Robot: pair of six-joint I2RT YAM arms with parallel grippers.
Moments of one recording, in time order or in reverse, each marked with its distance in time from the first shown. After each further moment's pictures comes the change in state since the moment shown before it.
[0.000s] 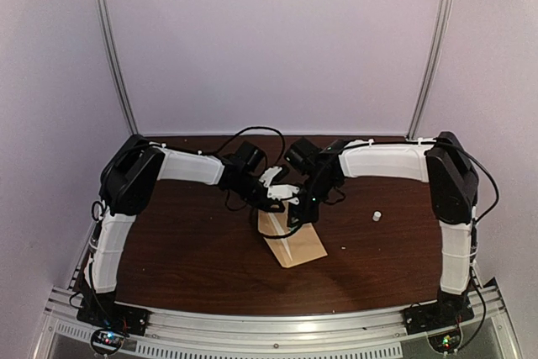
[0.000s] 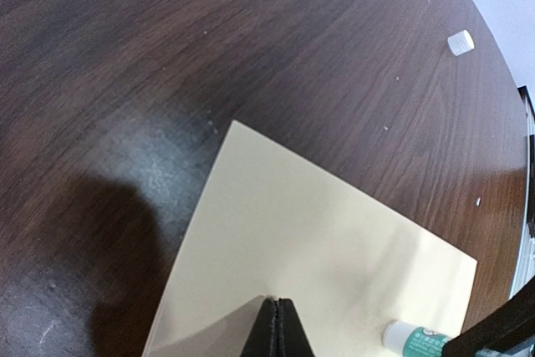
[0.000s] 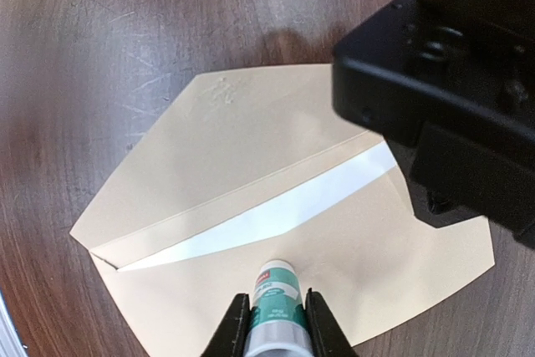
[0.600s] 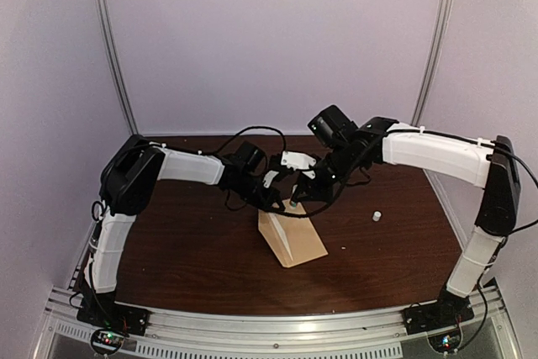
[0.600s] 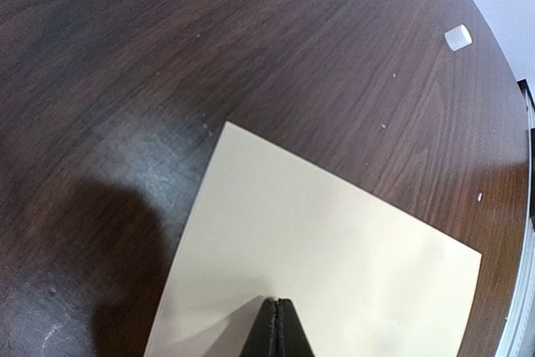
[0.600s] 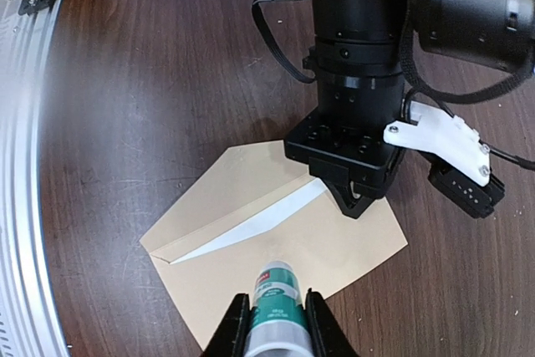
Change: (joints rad) left arm 0.000 0.001 0.002 -0.001 0.004 0.024; right arm -0.011 -0.269 -0.051 0.029 -0.023 0.069
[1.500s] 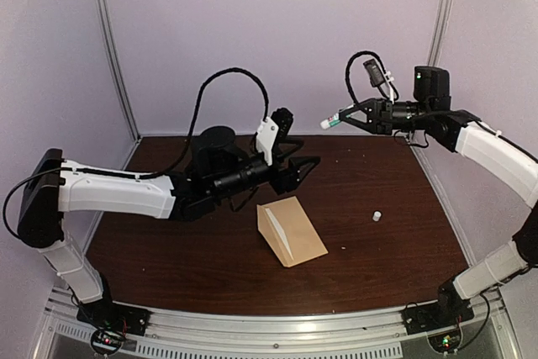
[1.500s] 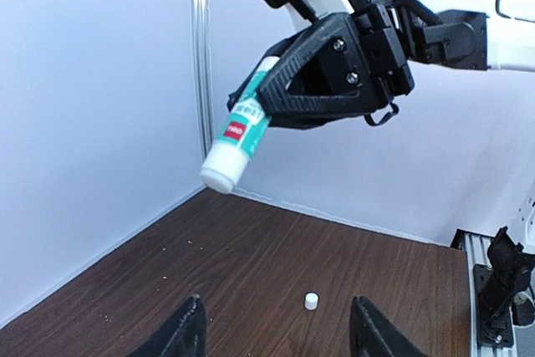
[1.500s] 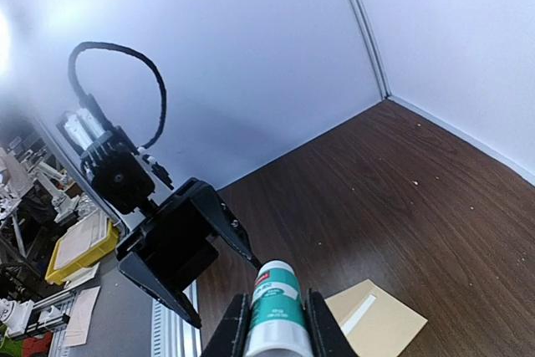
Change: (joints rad) left arm -0.326 -0.645 -0.492 0.833 -0.465 0.112; right arm -0.459 -0.396 -0.208 0.528 -0.719 0.690
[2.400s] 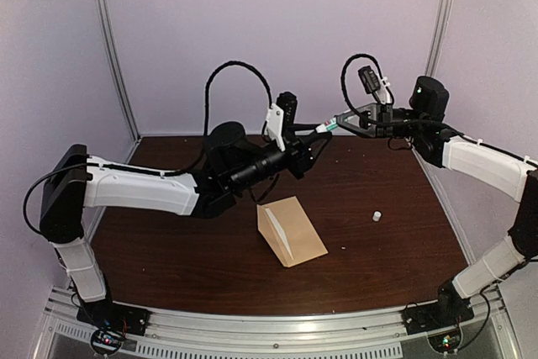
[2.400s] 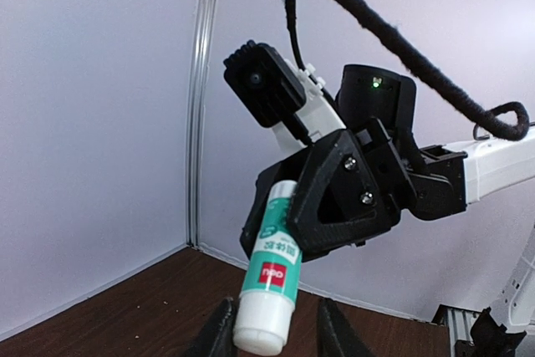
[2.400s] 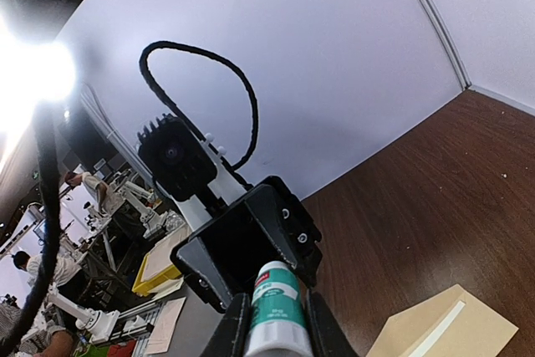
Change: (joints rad) left arm -0.017 0.154 0.122 0.248 0.006 -0.110; right arm 0.008 0.057 -0.191 0.629 -0.238 0.570
